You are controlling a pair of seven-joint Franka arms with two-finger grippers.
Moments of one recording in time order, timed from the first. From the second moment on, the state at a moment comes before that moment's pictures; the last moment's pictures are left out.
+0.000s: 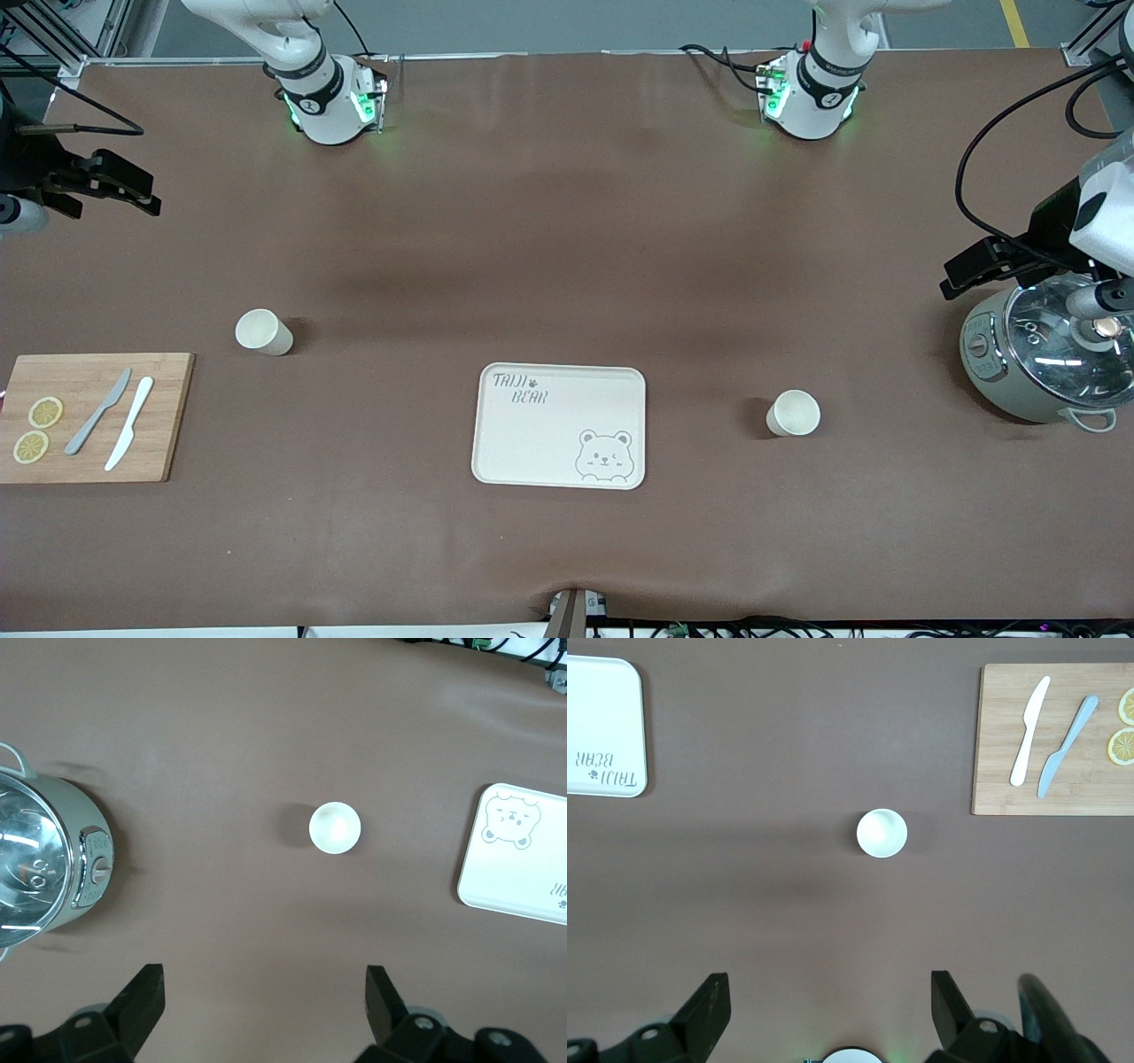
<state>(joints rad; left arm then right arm) -0.04 0.13 -0.05 -1.43 -0.04 1.63 -0.24 -0.03 -0.04 0.03 -1.57 0.01 1.44 -0.01</state>
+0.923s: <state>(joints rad) -0.03 0.16 -0.06 -1.44 -0.02 1.63 -0.25 -0.03 -0.04 0.03 -1.57 0.01 1.44 -0.01</state>
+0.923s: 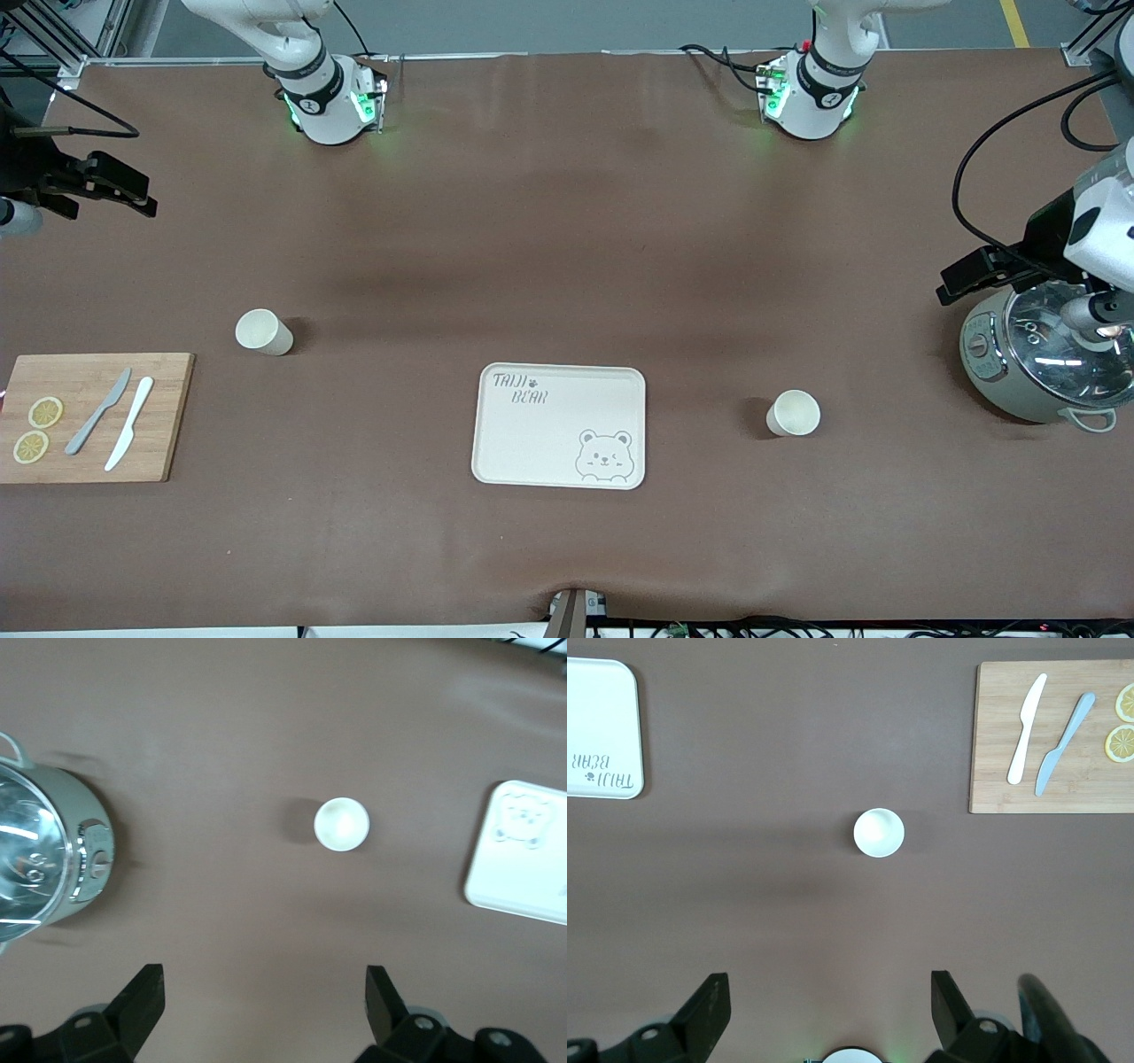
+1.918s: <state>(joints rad) -0.09 0.38 -0.07 -1.45 -0.04 1.94 -0.30 -0.03 -0.04 0.03 -1.57 0.01 1.44 -0.01</state>
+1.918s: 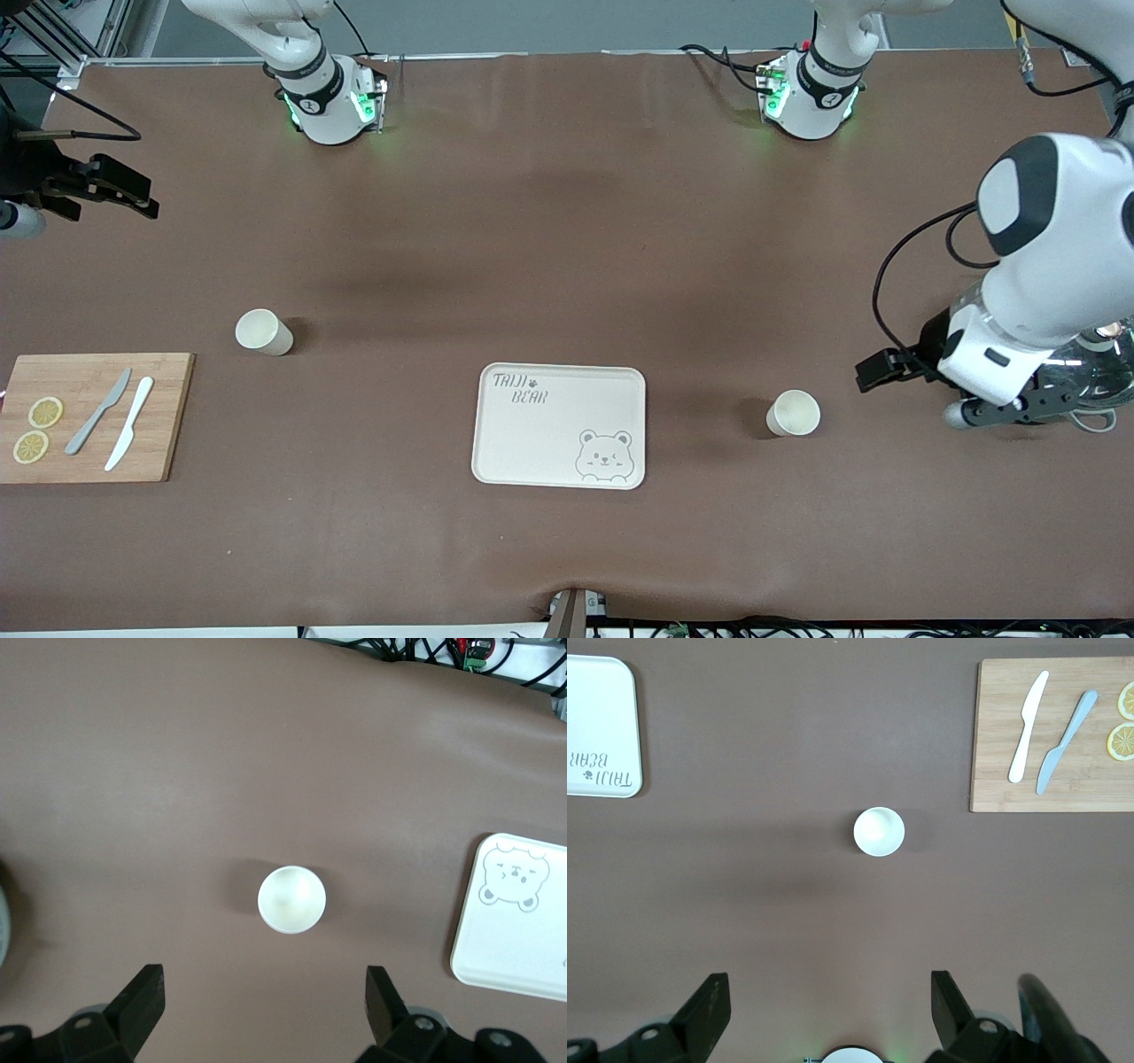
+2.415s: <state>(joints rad) -0.10 0.50 -0.07 -1.45 0.01 2.08 -0.29 -0.03 -0.03 0.03 -1.57 0.01 1.44 -0.01</state>
